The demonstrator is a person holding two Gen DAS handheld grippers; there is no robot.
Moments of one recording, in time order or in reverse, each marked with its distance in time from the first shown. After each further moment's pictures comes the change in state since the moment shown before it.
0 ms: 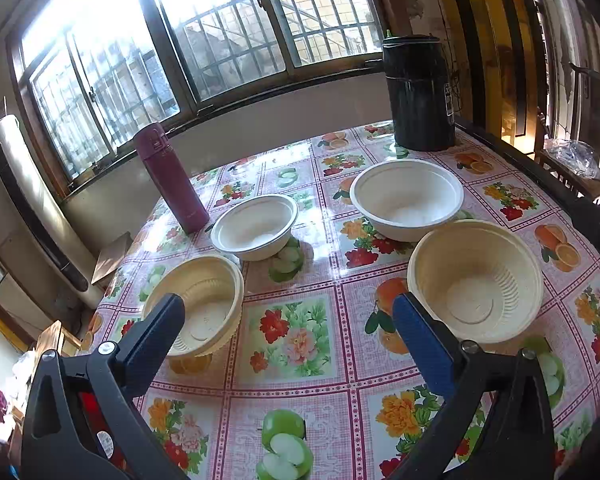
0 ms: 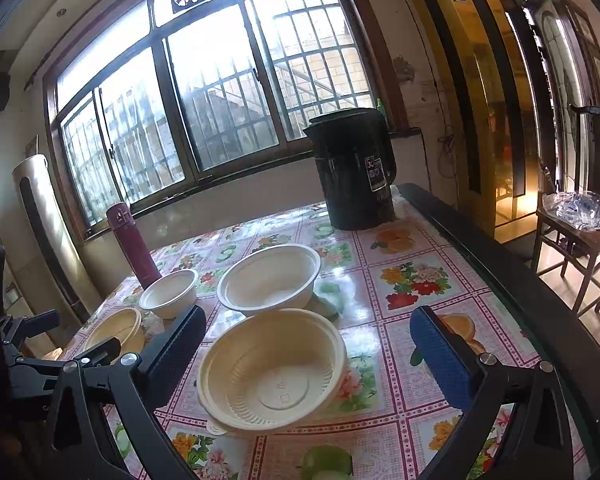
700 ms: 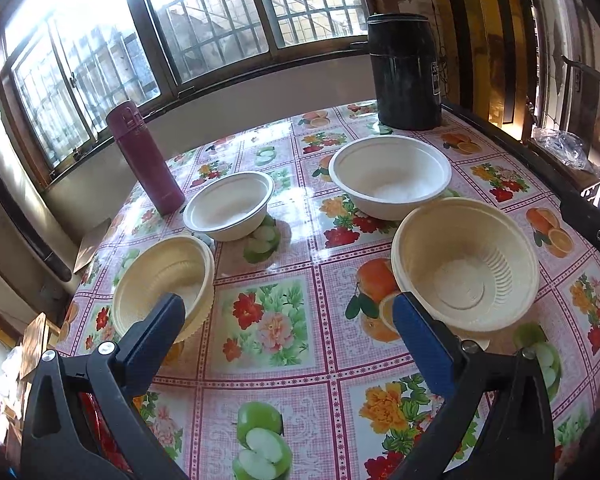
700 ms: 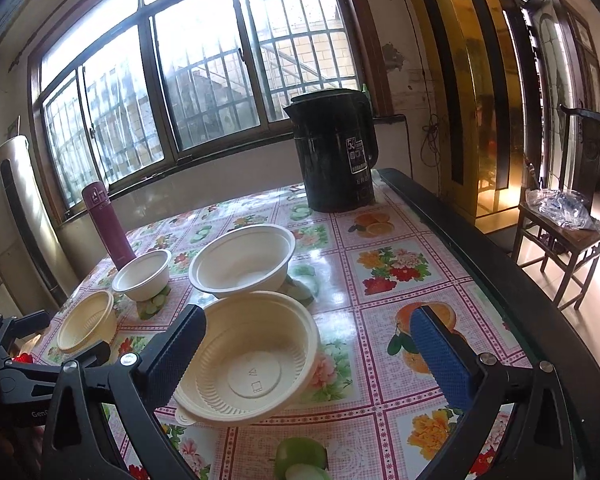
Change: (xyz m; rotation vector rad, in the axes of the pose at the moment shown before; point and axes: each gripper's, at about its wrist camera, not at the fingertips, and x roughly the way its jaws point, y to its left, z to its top) left arm 0.019 -0.014 -0.007 0.007 0.067 -0.065; right arm 0.013 -0.002 -0.005 -0.024 0.074 -0.094
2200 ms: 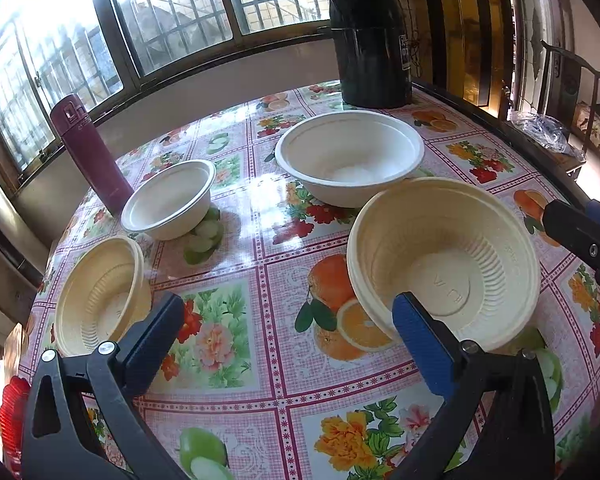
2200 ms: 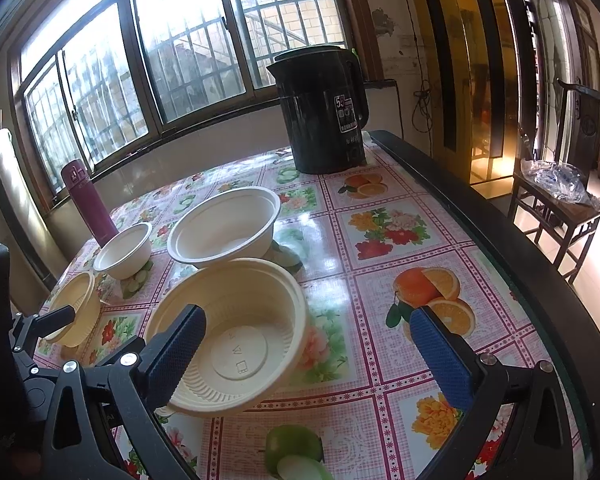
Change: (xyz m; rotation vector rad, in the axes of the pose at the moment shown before) left arm 0.037 -0.029 0.005 0.038 0.043 -0.109; right arm 0.021 -0.004 -0.012 0.030 0.120 -0.028
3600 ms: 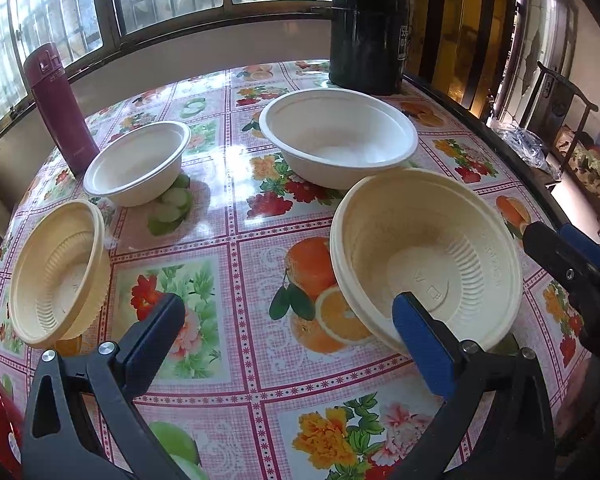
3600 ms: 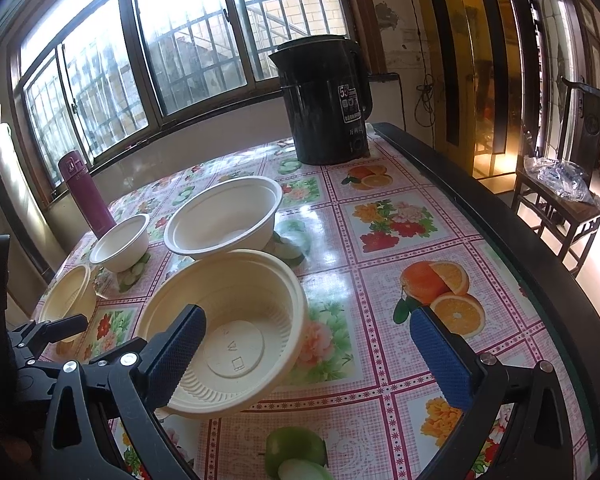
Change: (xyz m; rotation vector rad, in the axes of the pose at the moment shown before) left arm 0.020 0.010 0.002 -0.087 0.097 -0.158; right arm 0.011 0.002 -0.002 -0.007 0.027 0.003
